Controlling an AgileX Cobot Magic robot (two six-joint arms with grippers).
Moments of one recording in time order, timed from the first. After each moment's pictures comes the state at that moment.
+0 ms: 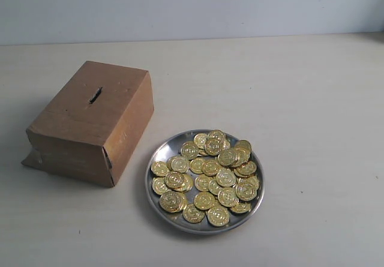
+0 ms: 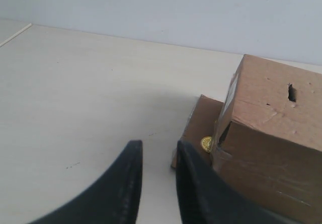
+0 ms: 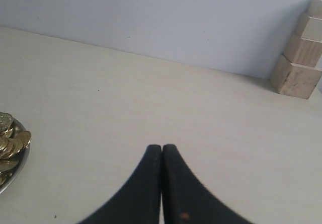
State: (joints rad) left arm -0.01 0.00 0.00 0.10 0.35 -0.21; right arm -0.03 0.00 0.00 -0.02 0.32 -0.15
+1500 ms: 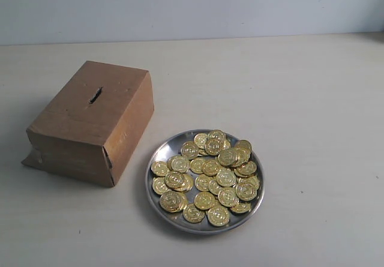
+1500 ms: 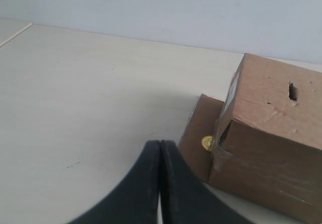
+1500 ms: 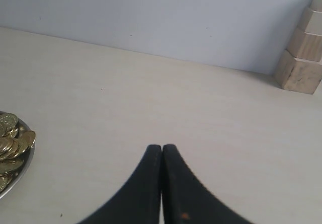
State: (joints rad) left arm -0.01 0.00 0.00 0.10 0.36 -0.21; right arm -0.03 0.00 0.00 0.00 0.33 -0.15
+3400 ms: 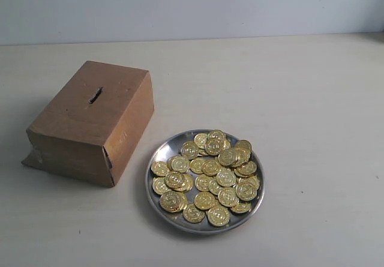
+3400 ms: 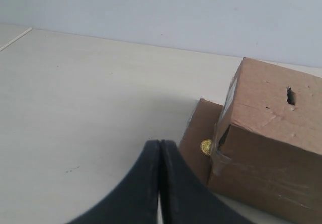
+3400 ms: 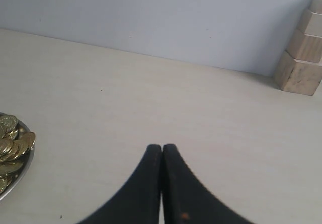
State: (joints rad) left arm -0.01 0.00 0.00 0.10 0.34 -0.21; right arm -0.03 0.00 0.00 0.00 0.33 -0.15
